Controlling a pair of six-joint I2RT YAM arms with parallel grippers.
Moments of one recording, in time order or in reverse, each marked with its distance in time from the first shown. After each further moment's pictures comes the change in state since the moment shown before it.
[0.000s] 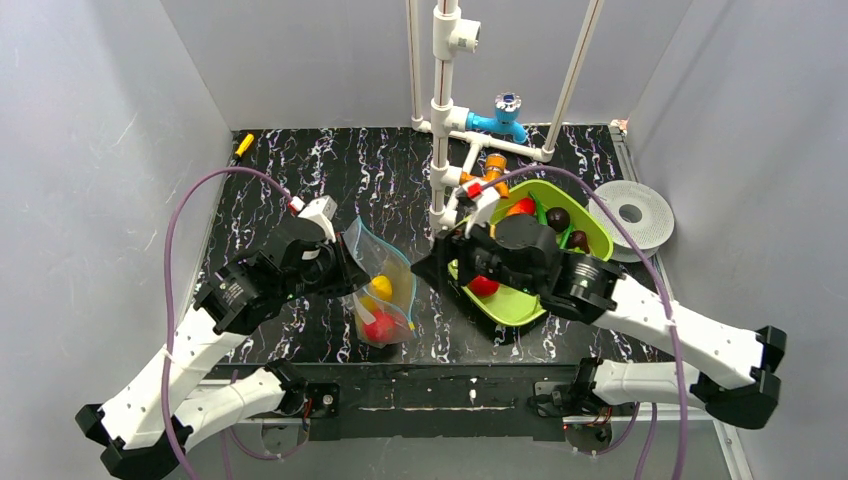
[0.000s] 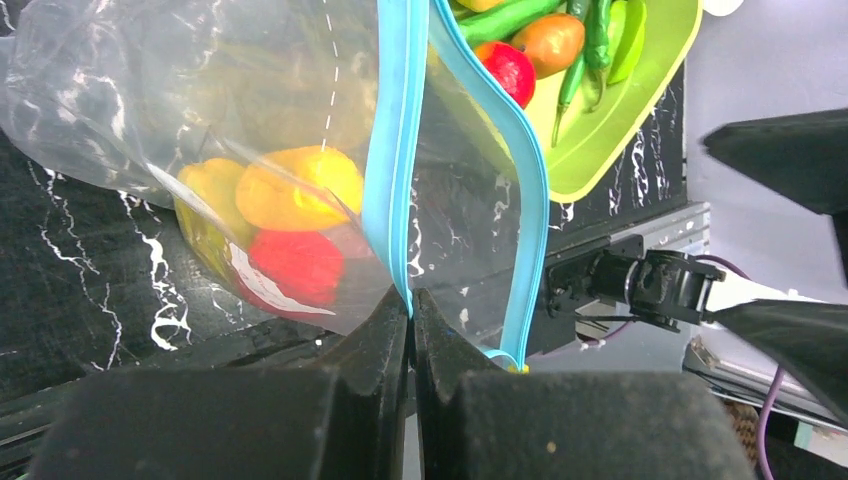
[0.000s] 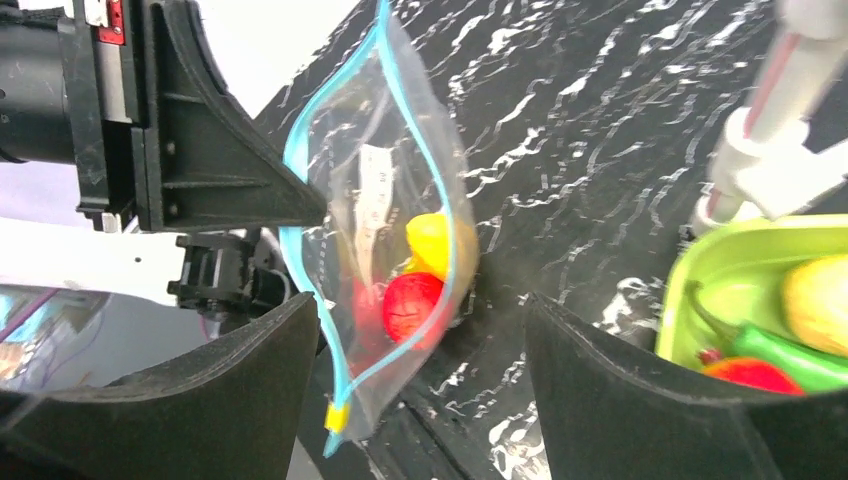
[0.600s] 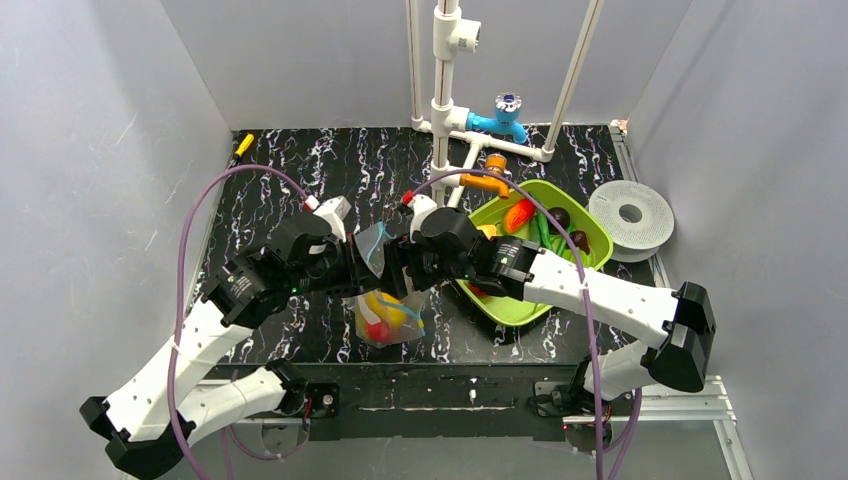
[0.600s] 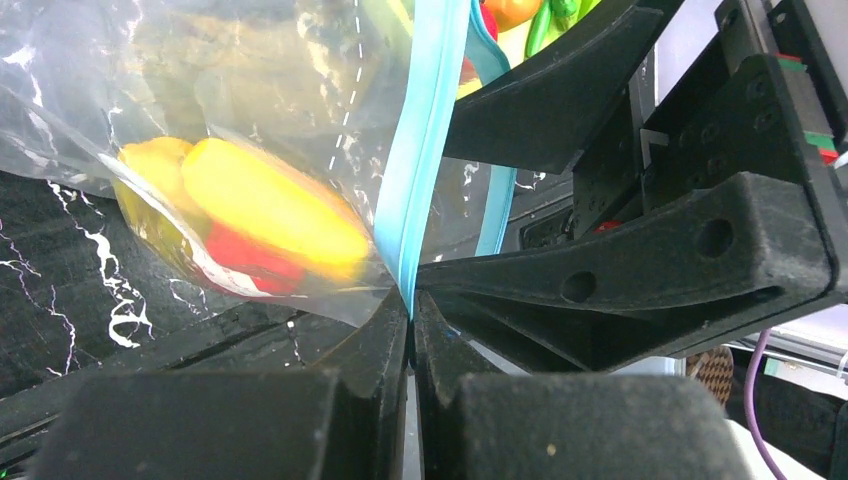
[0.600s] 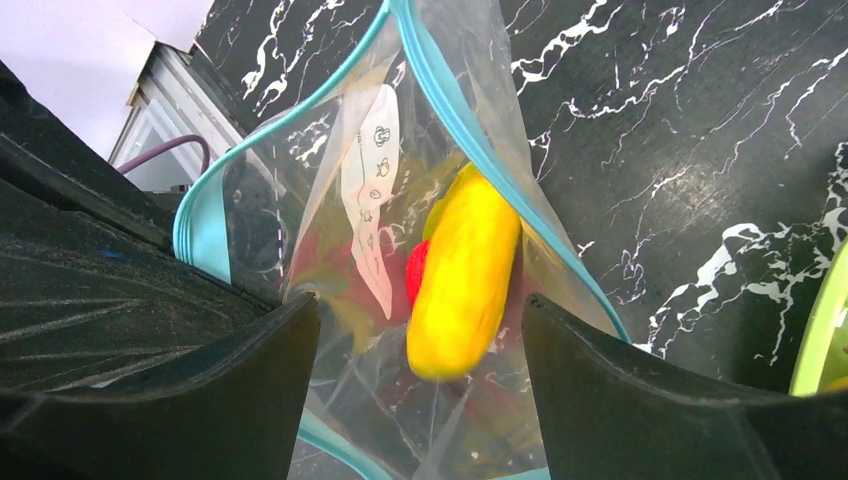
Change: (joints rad) left arm 0.000 0.044 0.012 0.013 0.120 0.015; right arm -0.001 0.302 0.087 -0.033 -0.121 0.098
